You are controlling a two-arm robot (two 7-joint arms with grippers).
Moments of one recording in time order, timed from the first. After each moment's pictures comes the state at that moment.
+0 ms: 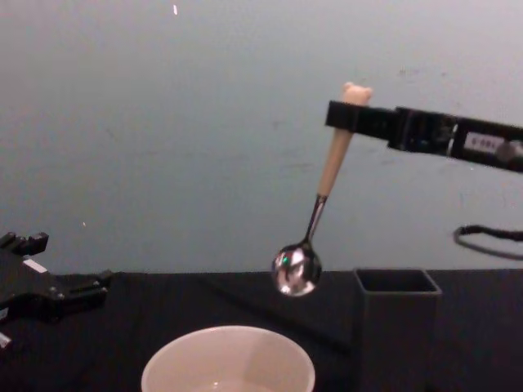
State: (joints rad) left arm -0.20 0.60 0.45 -1.41 -0.25 -0.12 0.03; right arm 0.35 0.50 -0.45 -1.61 0.72 0.11 0.50
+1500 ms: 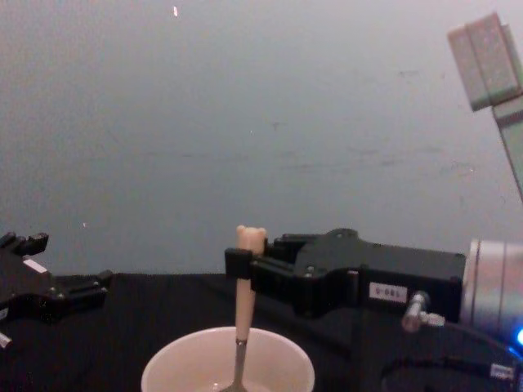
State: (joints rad) left arm -0.20 0.60 0.45 -1.41 -0.25 -0.12 0.03; right arm 0.37 0.44 -0.63 -1.48 0.51 0.02 0.62
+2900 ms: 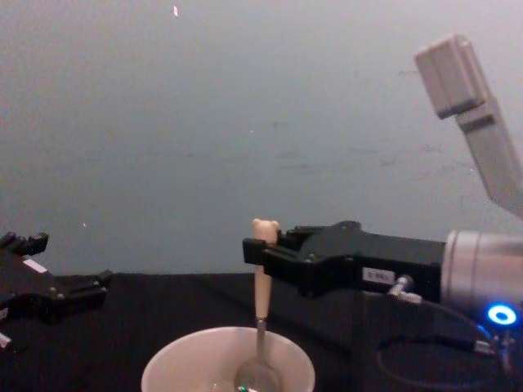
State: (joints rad) left arm -0.20 0.60 0.45 -1.41 -0.25 -0.12 0.03; right arm 0.43 0.36 -0.59 -1.35 0.42 0.02 0.58
